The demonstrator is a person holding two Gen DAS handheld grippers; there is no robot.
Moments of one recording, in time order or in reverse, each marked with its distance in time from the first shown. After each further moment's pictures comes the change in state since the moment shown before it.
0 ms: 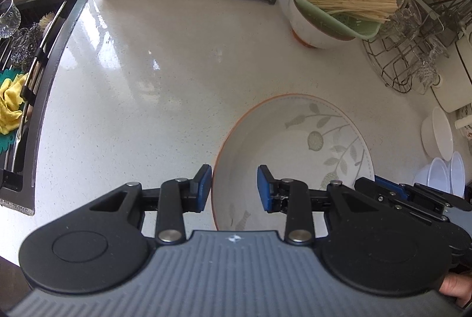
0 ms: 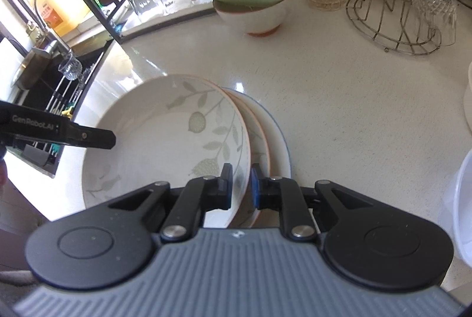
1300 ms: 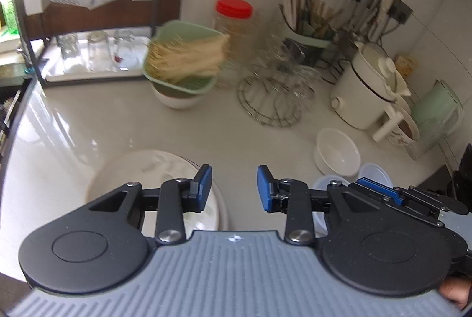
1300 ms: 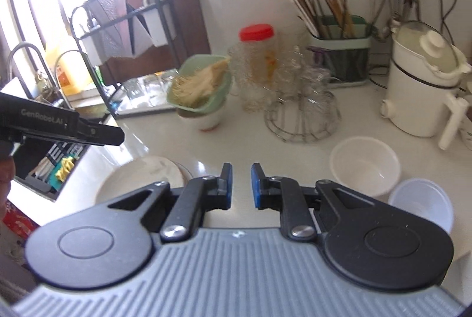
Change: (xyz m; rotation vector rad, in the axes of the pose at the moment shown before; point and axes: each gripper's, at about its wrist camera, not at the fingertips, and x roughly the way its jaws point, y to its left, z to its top) left arm -0.098 -0.182 -0.059 0.168 -0.297 -0.127; right arm -0.166 -0.075 -0.026 -0.066 -0.350 -0.083
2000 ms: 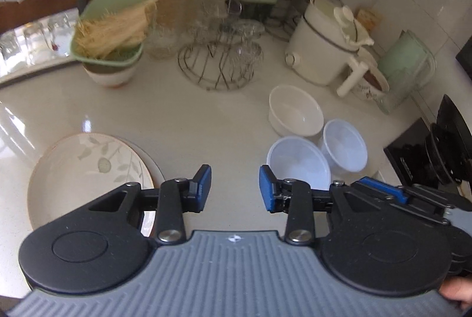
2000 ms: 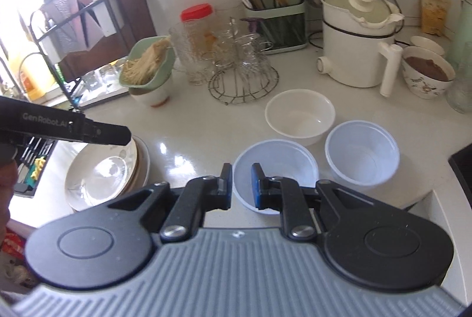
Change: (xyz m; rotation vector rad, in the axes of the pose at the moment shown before) left arm 0.045 -0.040 -0.013 0.129 0.135 -0.142; right arm -0.039 -0.032 -0.039 0.127 0.058 -0.168
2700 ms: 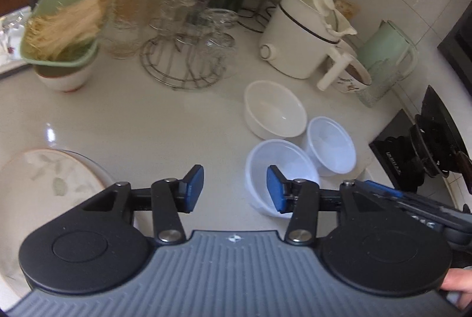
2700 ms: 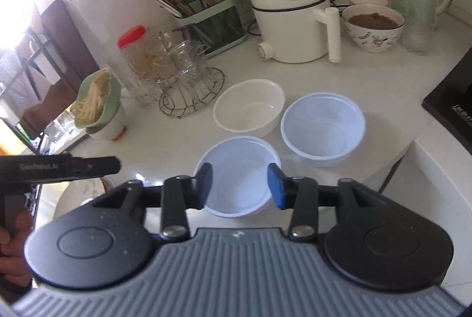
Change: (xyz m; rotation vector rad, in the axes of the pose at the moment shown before) left arm 0.057 -0.007 0.008 0.045 0.001 -0.122; right arm 0.015 -0.044 -0.014 0.286 -0.022 -0.092
